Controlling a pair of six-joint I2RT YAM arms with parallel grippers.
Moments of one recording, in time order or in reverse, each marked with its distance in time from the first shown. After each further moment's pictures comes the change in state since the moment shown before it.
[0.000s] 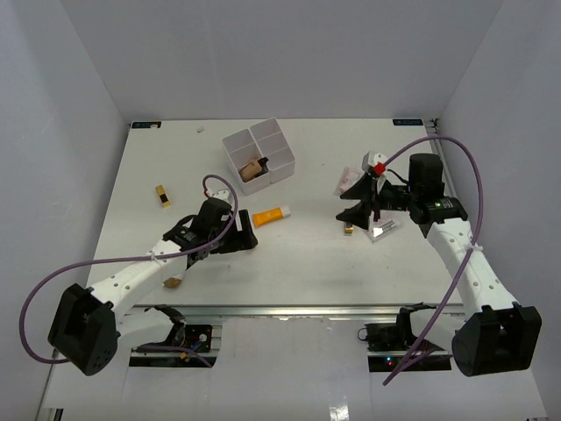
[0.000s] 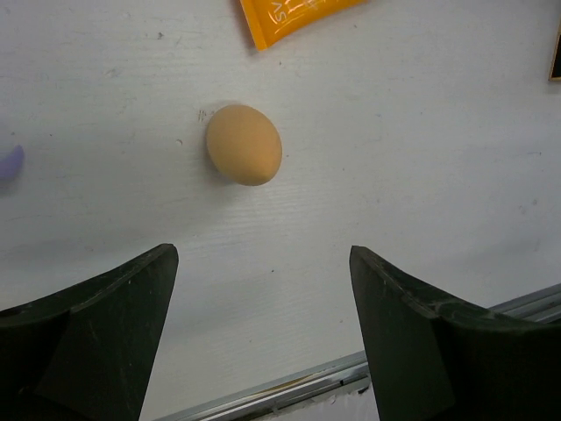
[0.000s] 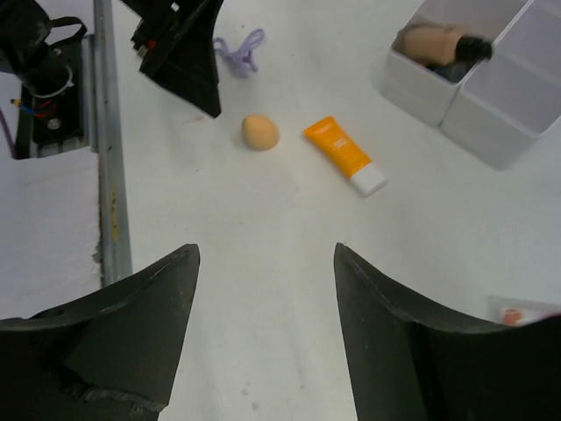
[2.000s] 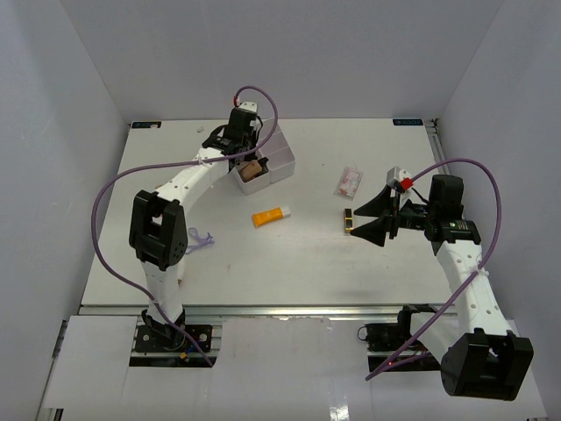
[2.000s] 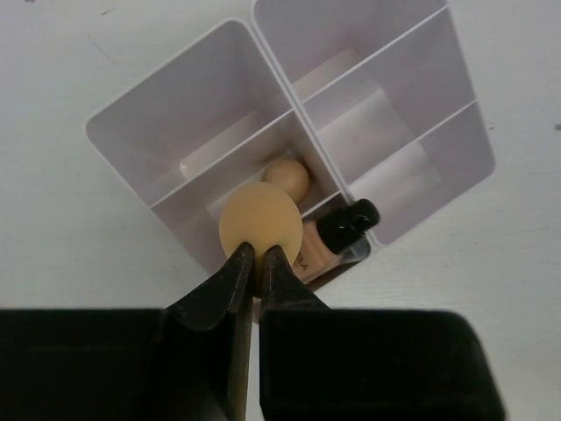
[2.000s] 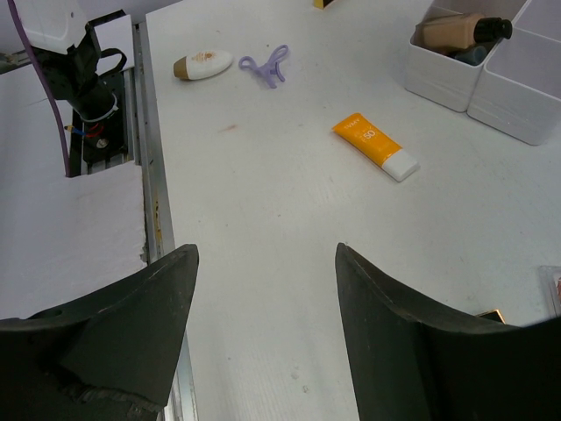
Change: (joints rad) left arm 0.140 0.808 1.012 -0.046 -0.278 0.431; right arm -0.202 -0.150 -0.194 -0.057 -0.232 0.020
